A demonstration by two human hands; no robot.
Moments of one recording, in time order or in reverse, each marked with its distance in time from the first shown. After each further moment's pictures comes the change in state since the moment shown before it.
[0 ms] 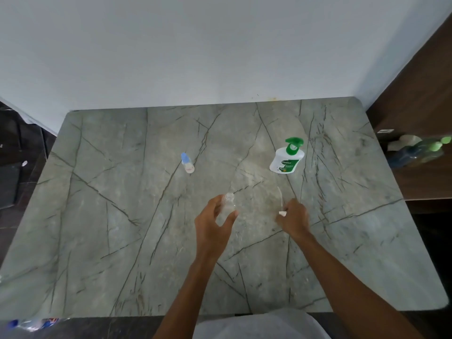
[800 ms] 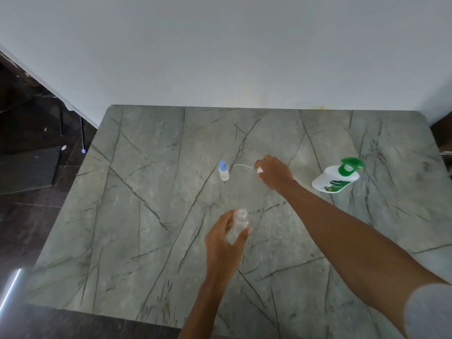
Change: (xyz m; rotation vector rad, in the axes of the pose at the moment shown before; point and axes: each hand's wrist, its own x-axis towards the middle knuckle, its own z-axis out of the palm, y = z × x) left_hand 0.017 -0.024 -0.047 -0.029 0.096 -0.121; right_hand 0.099 -0.201 0.043 -0.450 -0.059 -0.770
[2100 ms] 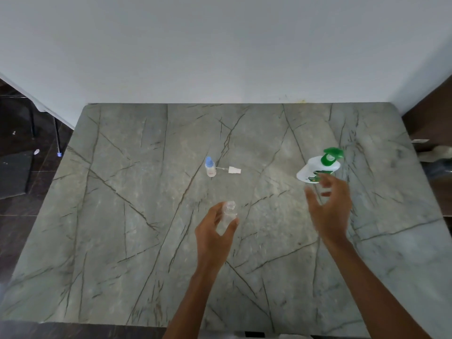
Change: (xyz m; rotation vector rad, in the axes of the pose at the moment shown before) left_hand 0.008 -0.008 0.000 -0.002 -0.047 0.061; right_hand -0.181 0.035 -0.041 0.504 0.756 0.400
